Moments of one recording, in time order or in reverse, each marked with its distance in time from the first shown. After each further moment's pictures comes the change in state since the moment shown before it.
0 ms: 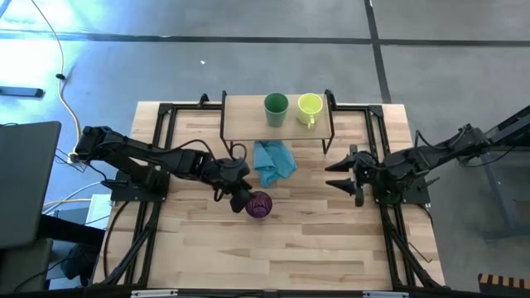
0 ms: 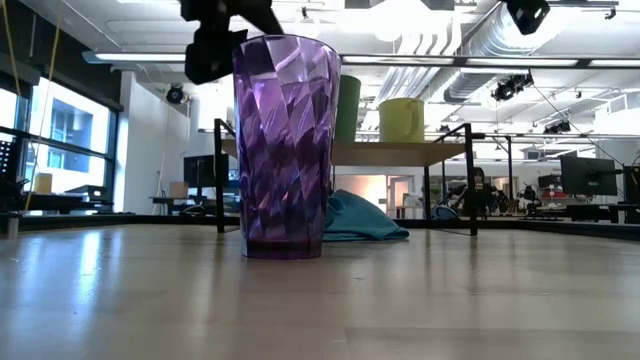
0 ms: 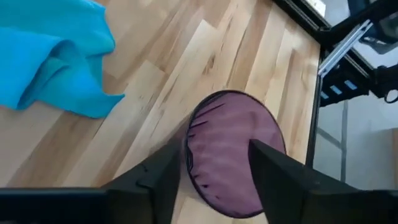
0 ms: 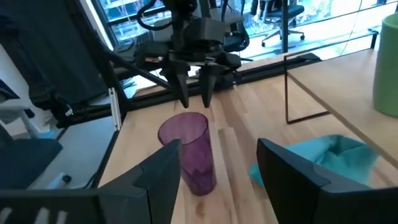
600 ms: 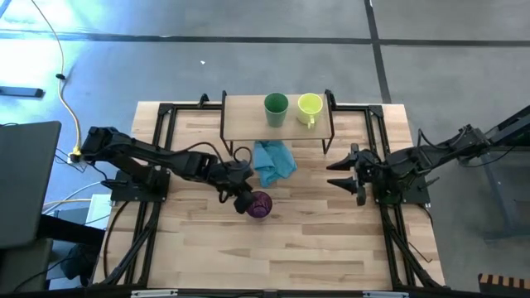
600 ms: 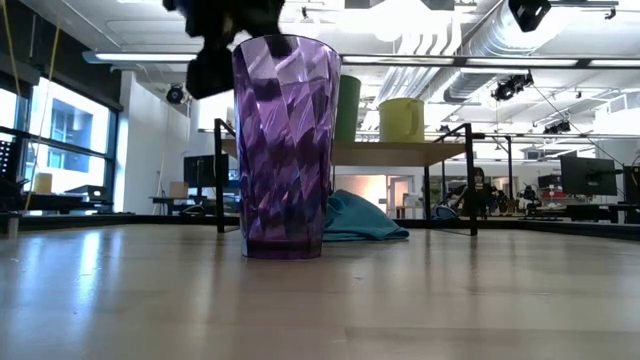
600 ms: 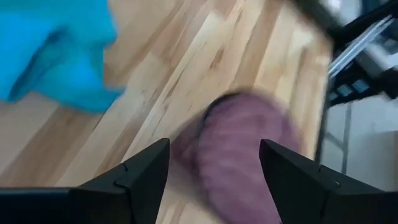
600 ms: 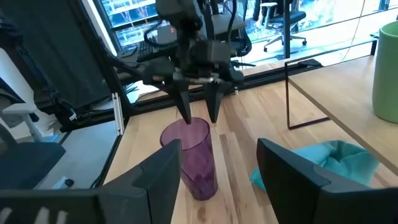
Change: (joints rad) left arm 0.001 0.053 0.000 0.017 0.015 -0.029; right arm -0.003 -0.022 -0.004 0.010 -0.008 -0.012
